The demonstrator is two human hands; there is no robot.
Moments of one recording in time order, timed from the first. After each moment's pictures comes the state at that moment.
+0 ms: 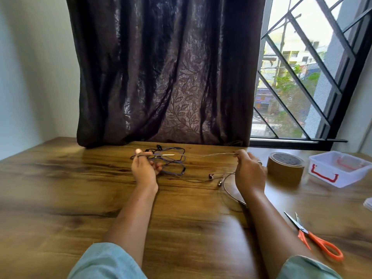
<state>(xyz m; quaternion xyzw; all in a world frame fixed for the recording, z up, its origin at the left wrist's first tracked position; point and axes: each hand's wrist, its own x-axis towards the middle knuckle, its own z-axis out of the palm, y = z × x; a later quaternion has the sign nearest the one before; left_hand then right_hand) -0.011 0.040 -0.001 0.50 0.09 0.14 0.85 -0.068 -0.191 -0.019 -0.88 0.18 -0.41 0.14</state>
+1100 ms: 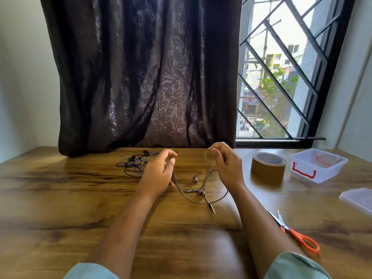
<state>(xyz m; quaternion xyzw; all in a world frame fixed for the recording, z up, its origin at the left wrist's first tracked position) -0.041 0.018 0.010 0.83 -0.28 0.21 0.43 -0.067 -0.187 0.000 -0.79 -0.02 -0.45 0.41</state>
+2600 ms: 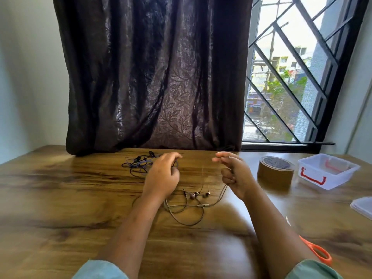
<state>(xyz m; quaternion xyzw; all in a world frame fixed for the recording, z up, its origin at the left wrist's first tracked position) -0.028 0.017 0.001 0.86 -0.26 0.25 0.36 -0.082 -0.185 0.016 -0.55 -0.01 -0.15 0.82</state>
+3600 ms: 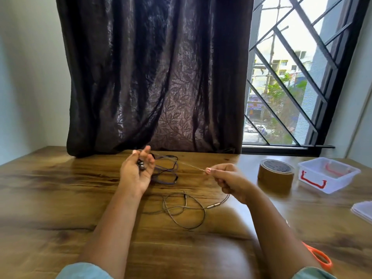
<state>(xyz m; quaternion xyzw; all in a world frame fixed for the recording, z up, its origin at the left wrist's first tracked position) -0.013 0.057 0.031 0.26 -0.01 -0.03 0.97 -0.083 -0.187 0.013 -0.76 -0.01 -0.06 0.64</state>
